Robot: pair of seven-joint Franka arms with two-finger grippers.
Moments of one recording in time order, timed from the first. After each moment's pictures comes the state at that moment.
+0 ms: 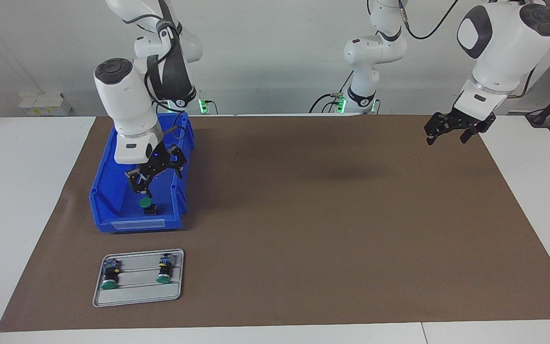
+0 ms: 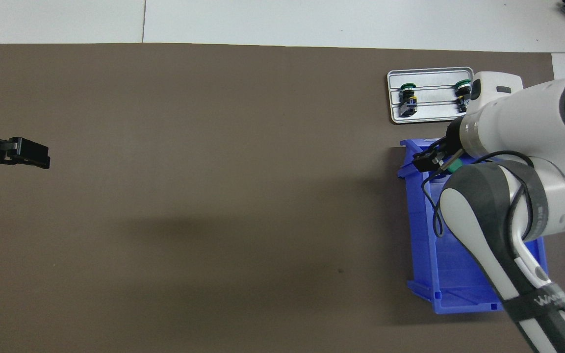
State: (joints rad) left arm 0.11 0.00 -0.13 -1.67 0.03 1.64 0.02; right arm 0.07 0.07 0.09 -1.87 -0.03 2.08 -0.41
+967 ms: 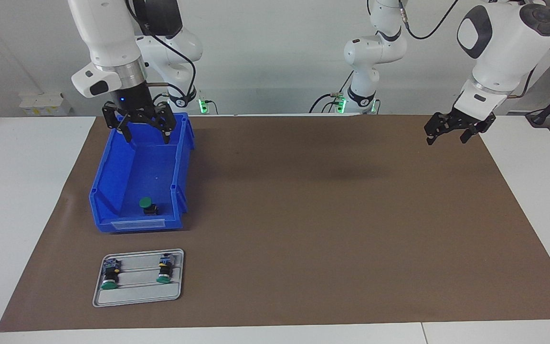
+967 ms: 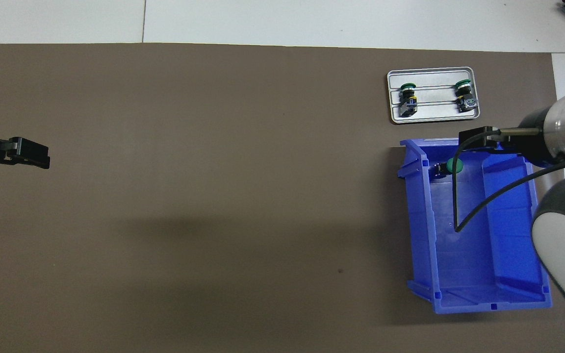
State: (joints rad) left arm 0.11 0.00 -0.13 -1.67 0.03 1.64 0.02; right arm 0.06 -0.04 0.07 -1.63 -0.04 1.72 0.22
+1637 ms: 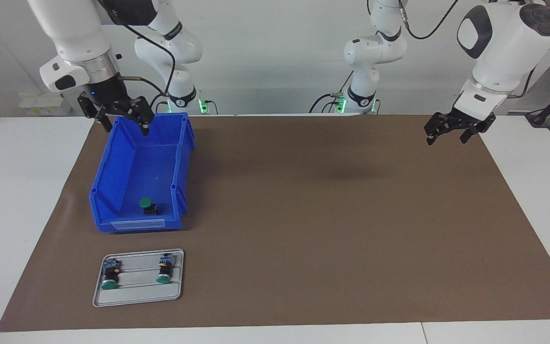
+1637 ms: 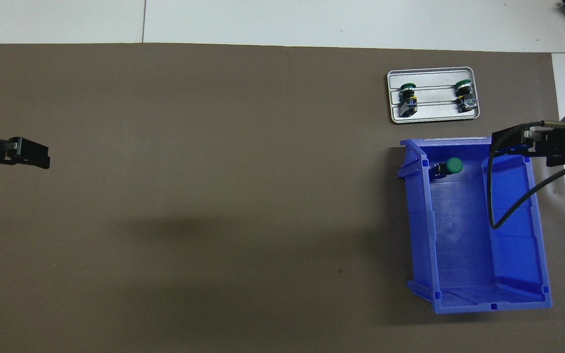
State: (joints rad) left arm 0.11 0.00 -0.13 -1.67 0.03 1.64 0.02; right arm -0.01 -0.02 0.07 -1.59 -0.01 1.60 0.22
